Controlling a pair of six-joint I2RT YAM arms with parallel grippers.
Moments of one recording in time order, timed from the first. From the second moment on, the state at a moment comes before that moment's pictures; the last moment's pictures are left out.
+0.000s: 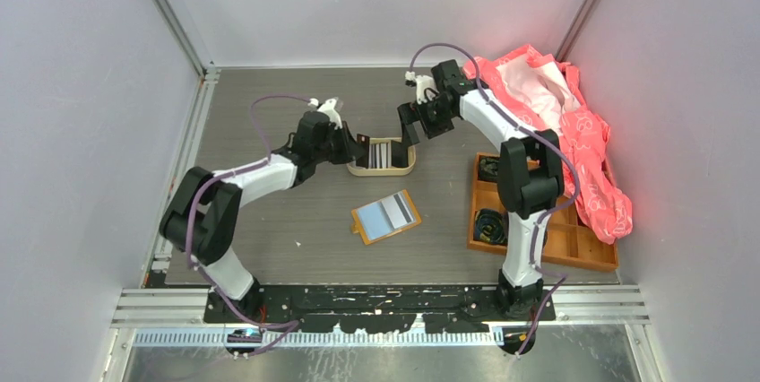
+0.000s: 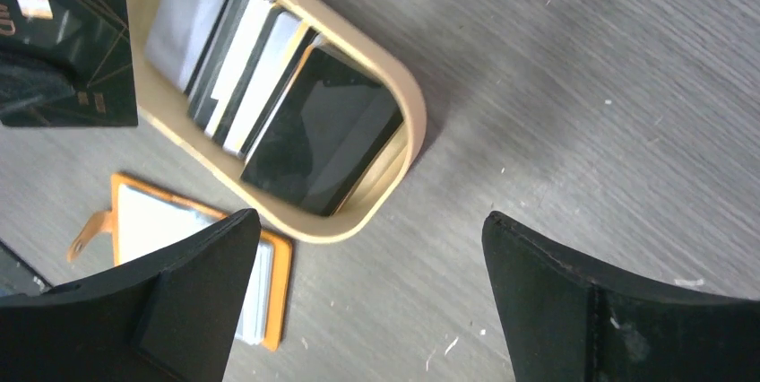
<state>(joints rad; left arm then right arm) -0.49 1.70 0.97 0.18 0.20 -0.57 0.31 2.04 1.68 -0.74 -0.41 -0.12</state>
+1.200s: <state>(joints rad) -0.76 1.22 0.27 1.21 0.43 -0.71 0.37 1.28 0.88 -0.19 -1.20 0.00</state>
